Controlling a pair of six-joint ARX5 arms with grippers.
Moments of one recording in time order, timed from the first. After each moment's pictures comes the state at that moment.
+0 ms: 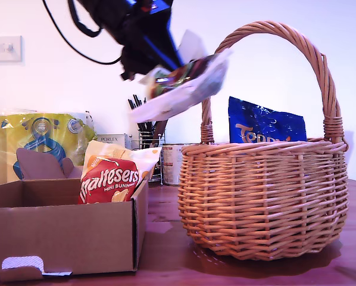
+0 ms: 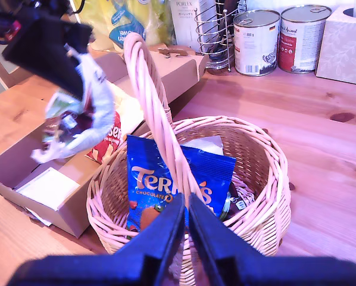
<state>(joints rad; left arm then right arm) -0.57 1.86 1.76 -1.10 0.69 0.36 0.11 0.42 0.55 -0.53 -0.49 -0.08</state>
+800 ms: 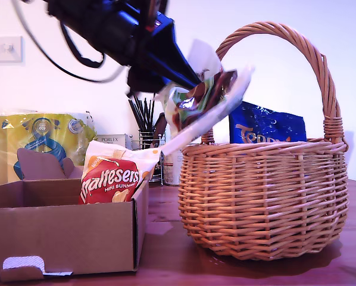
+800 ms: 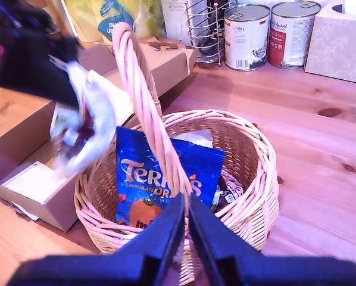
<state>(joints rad) -0.58 1.62 1.27 -0.46 0.72 0.15 0.11 0.42 0.55 -0.55 -0.46 -0.11</state>
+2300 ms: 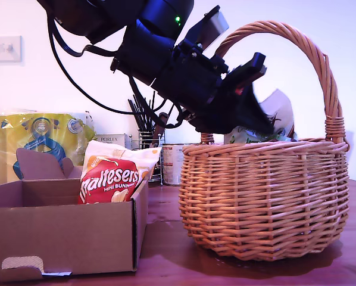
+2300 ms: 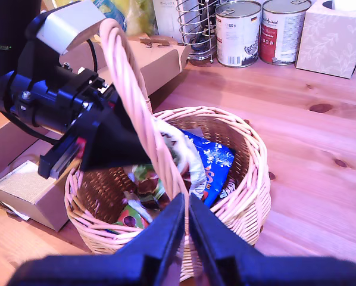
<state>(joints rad) -0.83 1.81 1.12 0.20 0.36 -0.02 0.11 0.42 0.55 -0.55 -0.44 -0.11</state>
